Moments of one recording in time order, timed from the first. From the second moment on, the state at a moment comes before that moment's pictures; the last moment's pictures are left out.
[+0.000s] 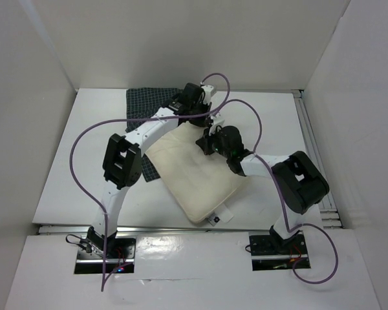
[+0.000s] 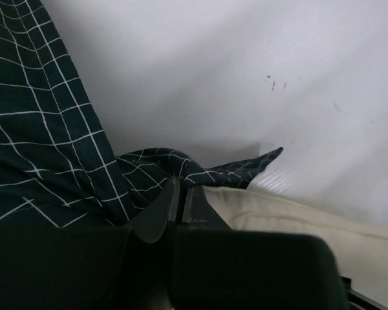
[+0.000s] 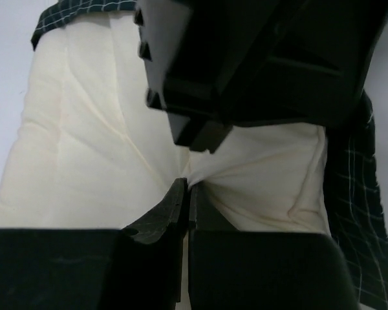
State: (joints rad) left arm -0.57 2.24 2.06 -0.55 0.16 -0.18; right arm 0.53 1.70 0.82 0.60 -0.19 0.18
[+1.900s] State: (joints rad) left arm -0.33 1.15 0.78 -0.50 -0.20 -0.79; right arm 0.94 1.72 1.10 0.15 0.35 -0.15
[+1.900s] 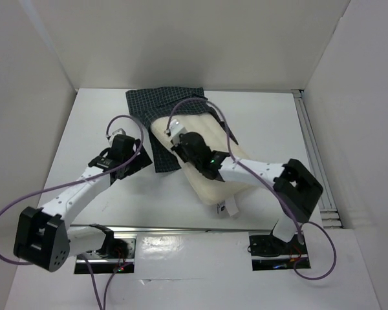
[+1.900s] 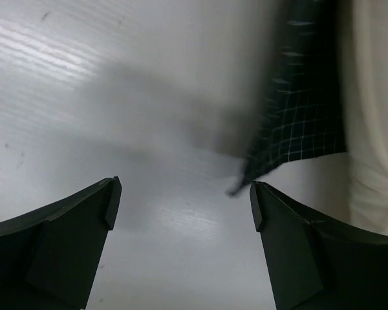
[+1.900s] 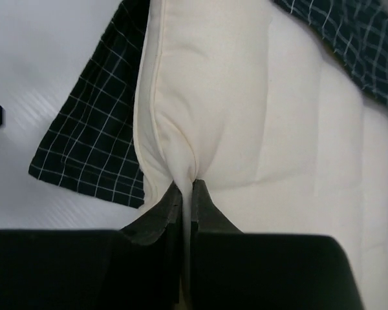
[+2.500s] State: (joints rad) left arm -0.24 1.18 0.68 -0.08 0.08 -0.71; right arm 0.86 1.63 1.12 0.09 0.21 -0.06
